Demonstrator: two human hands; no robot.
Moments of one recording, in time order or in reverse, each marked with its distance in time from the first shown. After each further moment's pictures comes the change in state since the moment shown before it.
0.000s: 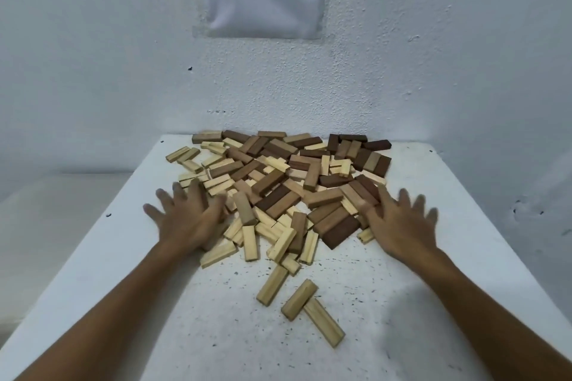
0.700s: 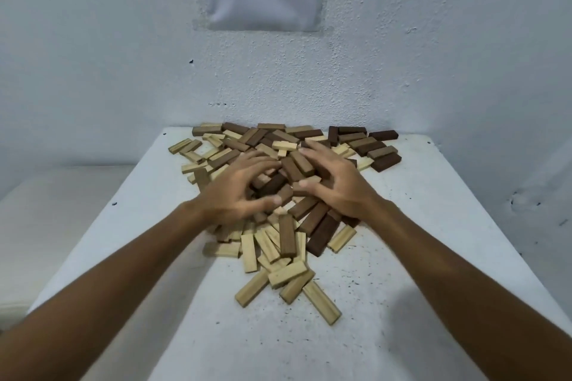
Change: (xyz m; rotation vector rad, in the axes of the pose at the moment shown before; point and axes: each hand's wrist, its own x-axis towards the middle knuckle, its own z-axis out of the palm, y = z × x) left_hand -0.001 0.045 -0.019 -0.290 -0.195 0.851; right_hand 0.015 -0.067 -0.020 0.657 0.034 -0.798
